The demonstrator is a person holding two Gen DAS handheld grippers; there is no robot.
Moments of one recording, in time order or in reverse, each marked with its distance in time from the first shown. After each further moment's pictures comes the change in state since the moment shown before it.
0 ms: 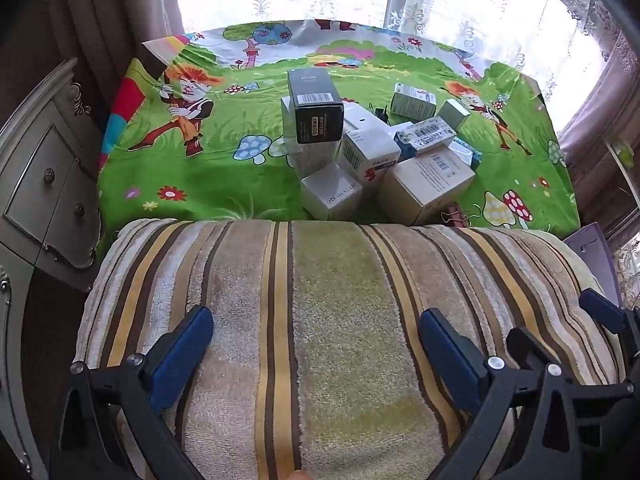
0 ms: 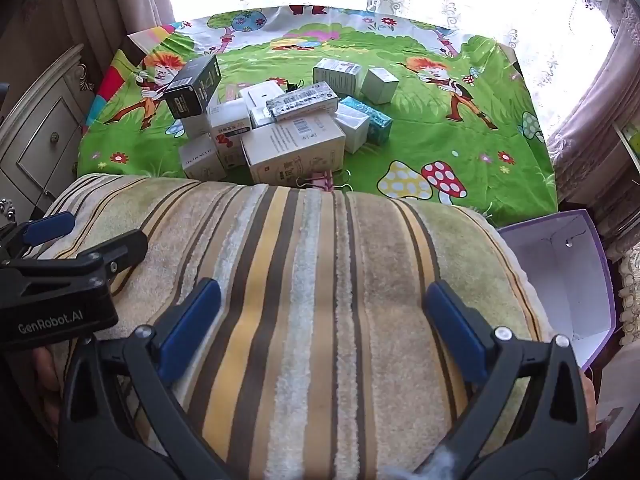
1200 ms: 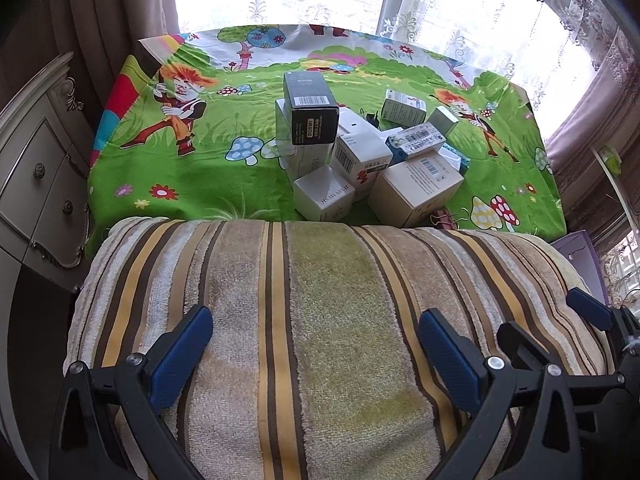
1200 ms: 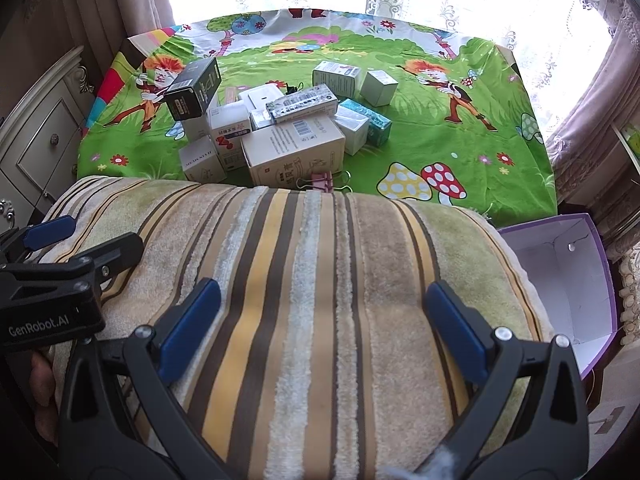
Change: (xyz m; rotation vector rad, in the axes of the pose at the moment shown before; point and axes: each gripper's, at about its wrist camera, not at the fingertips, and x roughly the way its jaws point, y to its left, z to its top) left arm -0.006 0.006 -0.001 -0.008 -0.018 -0.074; right arm -0.002 0.001 -0.001 0.008 -0.020 0.003
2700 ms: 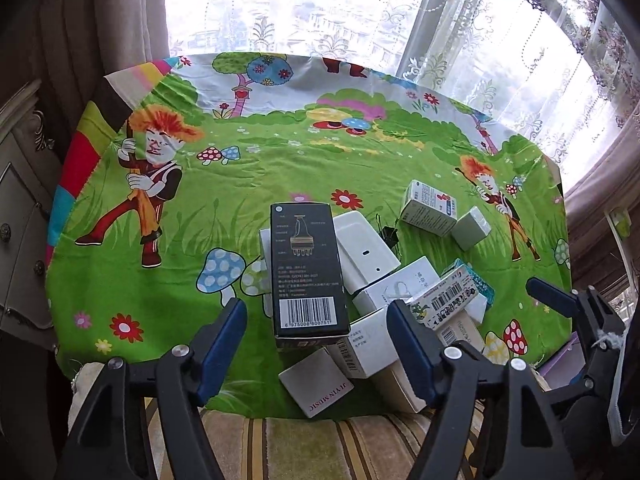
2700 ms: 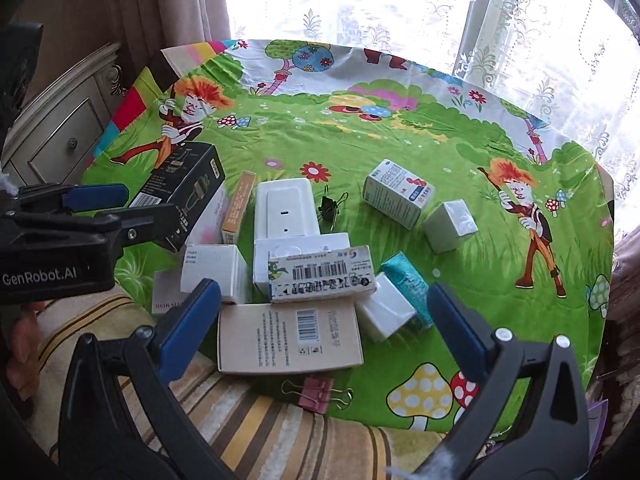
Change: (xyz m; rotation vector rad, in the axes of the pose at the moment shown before) left arm 0.066 0.004 0.140 -0.084 -0.053 -0.008; right arm 0.094 0.004 0.149 -0.291 -0.092 0.184
